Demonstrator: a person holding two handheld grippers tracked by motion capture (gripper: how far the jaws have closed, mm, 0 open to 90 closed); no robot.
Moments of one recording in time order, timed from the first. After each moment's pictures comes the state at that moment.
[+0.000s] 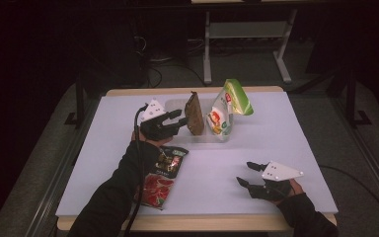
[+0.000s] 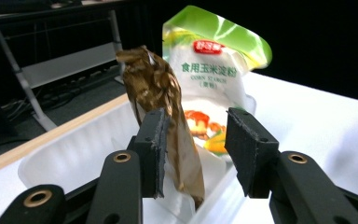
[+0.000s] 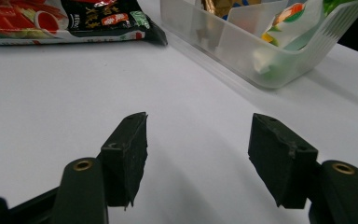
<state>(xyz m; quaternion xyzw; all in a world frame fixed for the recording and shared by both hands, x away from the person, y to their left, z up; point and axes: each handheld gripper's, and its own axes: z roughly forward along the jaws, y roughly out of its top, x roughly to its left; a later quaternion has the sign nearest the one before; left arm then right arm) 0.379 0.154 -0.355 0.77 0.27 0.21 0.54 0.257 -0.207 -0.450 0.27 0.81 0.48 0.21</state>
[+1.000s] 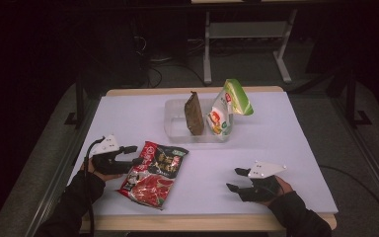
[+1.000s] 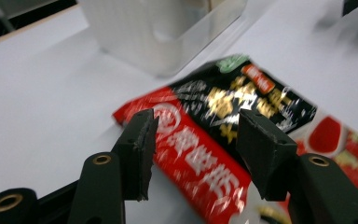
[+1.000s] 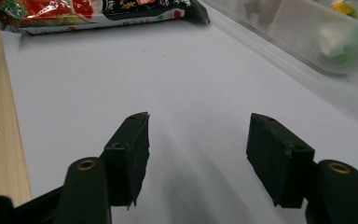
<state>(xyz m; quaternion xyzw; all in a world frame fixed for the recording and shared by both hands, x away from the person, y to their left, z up) 0.322 0.292 -0.413 0.84 0.27 0.15 0.45 0.262 -0.179 -0.450 0.26 0.84 0.45 0.14</state>
